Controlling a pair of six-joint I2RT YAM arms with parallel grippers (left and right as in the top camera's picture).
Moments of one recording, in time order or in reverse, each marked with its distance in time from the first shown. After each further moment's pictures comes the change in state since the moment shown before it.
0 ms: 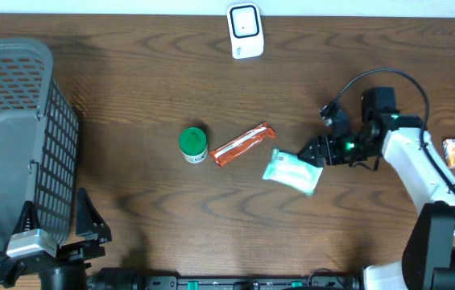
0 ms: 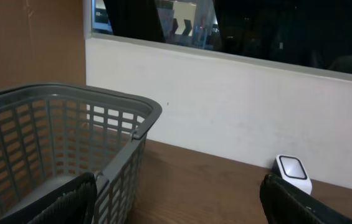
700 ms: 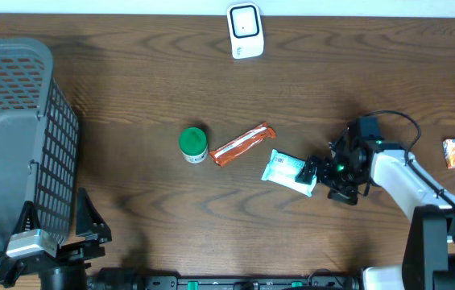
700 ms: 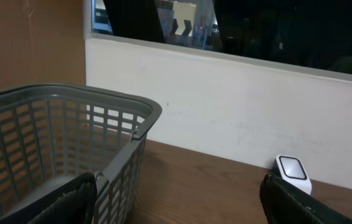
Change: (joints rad) left arm 0.000 0.000 0.000 0.000 0.000 0.000; right arm 0.042 -0.038 -0.230 0.071 0.167 0.586
